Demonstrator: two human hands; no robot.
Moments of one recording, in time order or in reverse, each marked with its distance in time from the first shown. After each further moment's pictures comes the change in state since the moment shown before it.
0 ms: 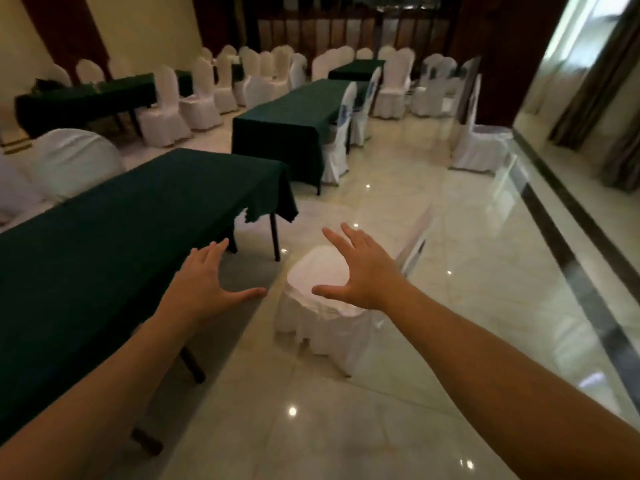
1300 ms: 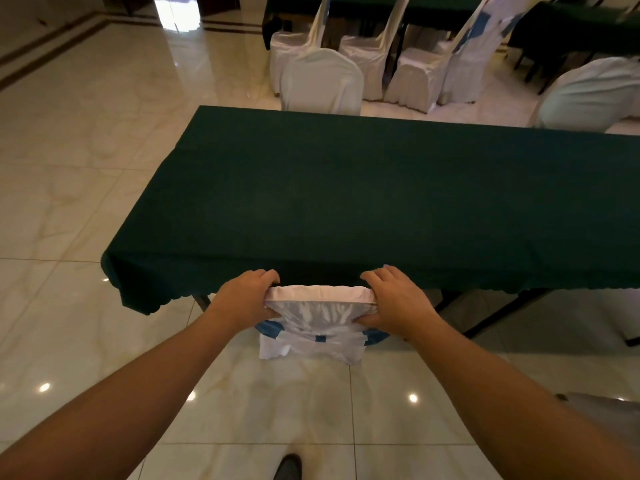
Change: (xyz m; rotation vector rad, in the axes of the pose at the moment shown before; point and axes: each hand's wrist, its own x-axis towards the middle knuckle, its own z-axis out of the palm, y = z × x) left_hand -0.618 -0.441 -0.146 0.140 0.013 -1.053; right_hand -0.093 -0.673 0.341 -0.125 -0.613 -1.081
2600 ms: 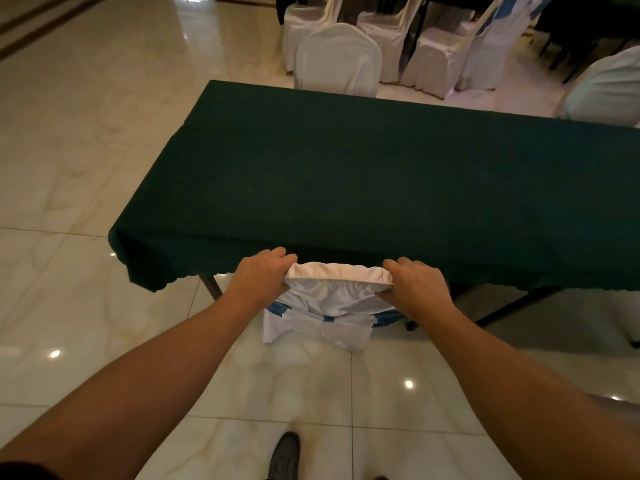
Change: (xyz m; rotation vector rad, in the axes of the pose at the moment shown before) left_hand 0.009 0.012 0.005 0.170 0.213 0.128; right_hand 0.011 0.006 -0.001 -0.247 0.091 0.056
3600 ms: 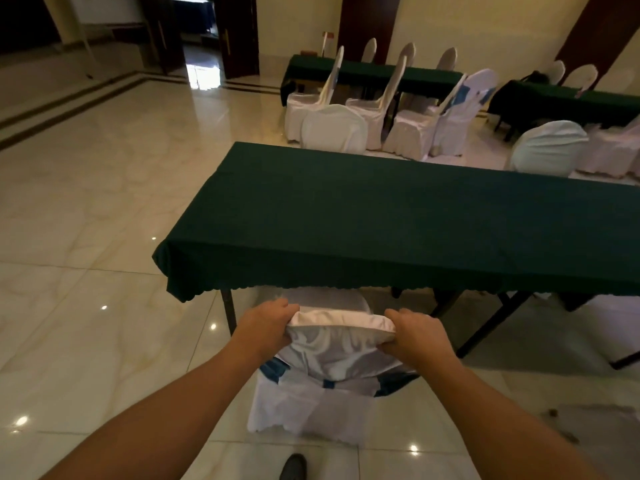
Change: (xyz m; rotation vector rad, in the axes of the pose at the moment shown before) left_hand -0.201 0.036 -0.031 -0.115 0.109 0.047; right_hand -0.195 -0.082 -0.021 0.063 0.047 0.067
